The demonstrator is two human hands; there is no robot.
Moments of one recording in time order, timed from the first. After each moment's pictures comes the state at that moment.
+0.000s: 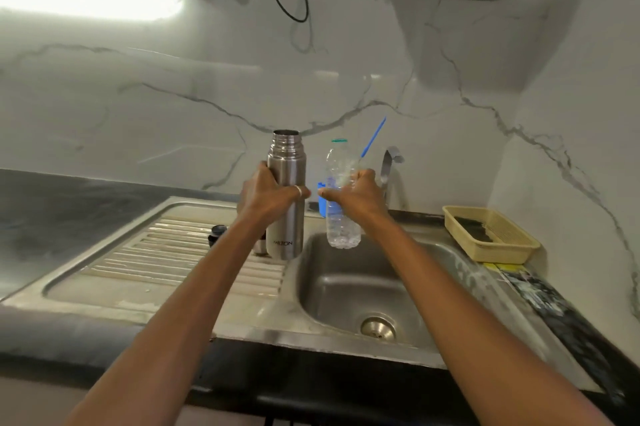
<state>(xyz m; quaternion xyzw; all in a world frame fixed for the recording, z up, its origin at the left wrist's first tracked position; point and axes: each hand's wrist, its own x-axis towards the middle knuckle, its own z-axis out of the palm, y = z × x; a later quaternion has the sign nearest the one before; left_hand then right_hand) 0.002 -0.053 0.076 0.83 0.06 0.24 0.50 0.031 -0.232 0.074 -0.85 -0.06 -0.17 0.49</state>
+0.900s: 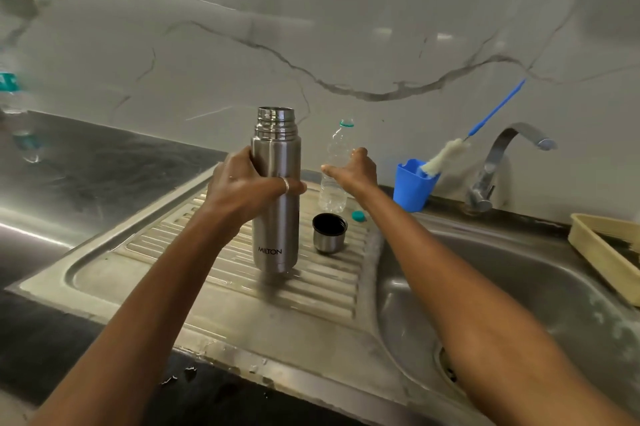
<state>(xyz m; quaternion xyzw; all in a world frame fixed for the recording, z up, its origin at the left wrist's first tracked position) 0.031 0.092 0.036 0.81 0.06 0.23 0.53 0.212 -0.068 0.009 -0.90 -0.09 -0.11 0.42</state>
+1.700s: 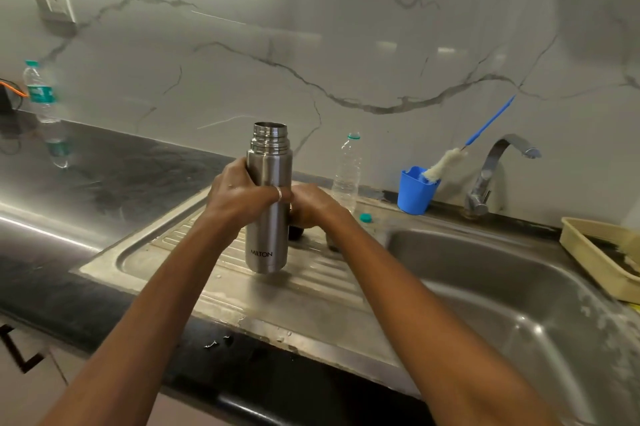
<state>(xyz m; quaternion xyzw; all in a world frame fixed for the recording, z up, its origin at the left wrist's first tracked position) -0.009 0.115 0.036 0.80 0.10 0.25 0.54 0.111 0.005 0.015 -0.94 -0.33 0.01 0.10</state>
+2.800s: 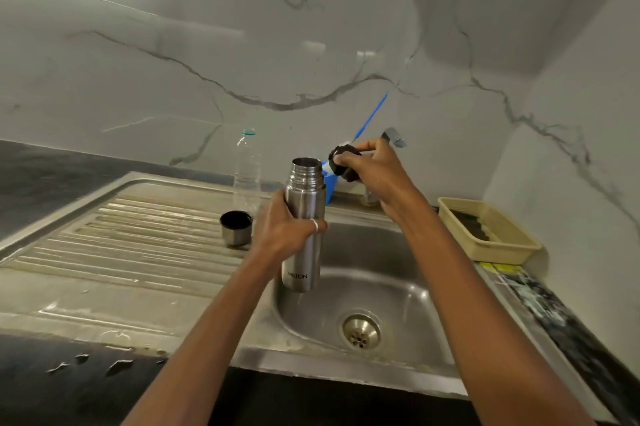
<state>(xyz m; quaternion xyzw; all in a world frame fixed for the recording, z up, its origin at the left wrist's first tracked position) 0.034 -0.100 -0.002 0.80 0.01 0.17 0.57 0.072 -0.262 0.091 -0.80 -0.08 -0.13 0.58</state>
